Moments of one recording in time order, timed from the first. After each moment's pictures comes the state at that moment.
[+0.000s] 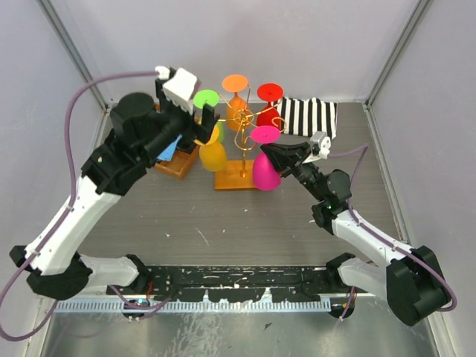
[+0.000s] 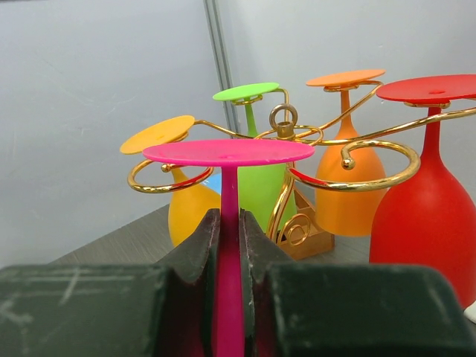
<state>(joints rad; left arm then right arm) -0.81 1.21 1.62 -0.46 -0.21 0.19 0.45 1.06 0.50 1.03 -0.34 0.34</state>
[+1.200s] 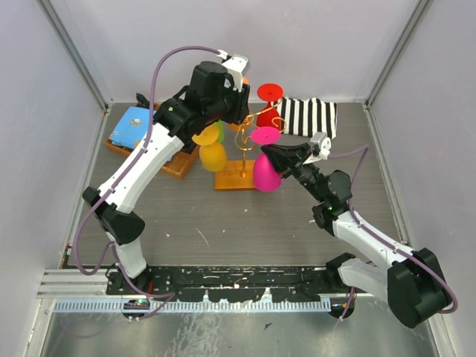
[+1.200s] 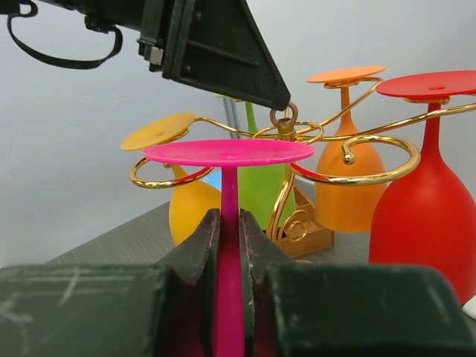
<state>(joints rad) -0.72 1.80 2.15 -0.77 -0.07 -0.13 0.45 1.05 0.49 1.01 -0.34 0.34</state>
